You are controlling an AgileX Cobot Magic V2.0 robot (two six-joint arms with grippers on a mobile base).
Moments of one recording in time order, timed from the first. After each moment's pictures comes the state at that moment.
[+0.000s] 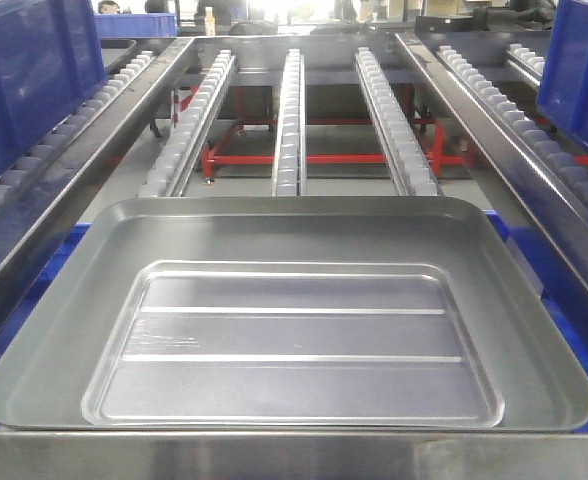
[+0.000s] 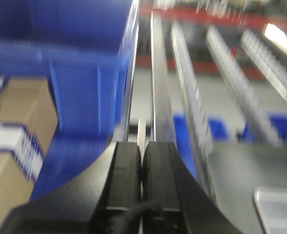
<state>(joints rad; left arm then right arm) -0.09 0.22 -0.34 0.04 0.36 -0.10 0.04 0.28 -0.35 0.05 0.50 0.05</state>
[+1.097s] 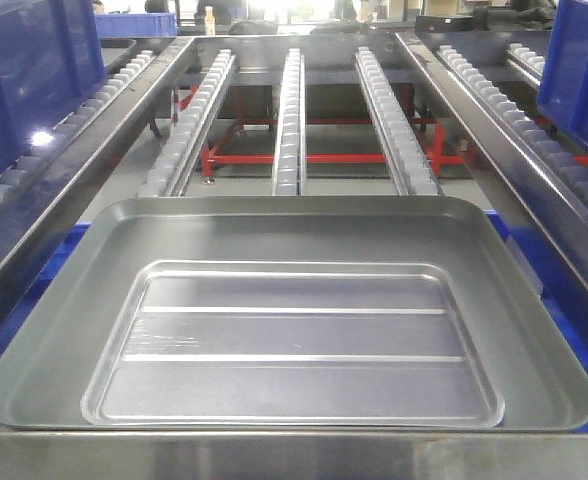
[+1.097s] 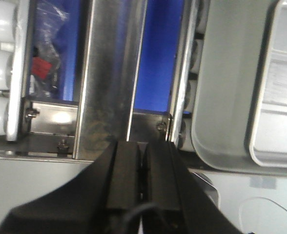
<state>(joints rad) -0.39 1.05 -0.59 0.01 0.67 -0.44 0.17 0.92 -0.55 0.22 0.73 0.19</state>
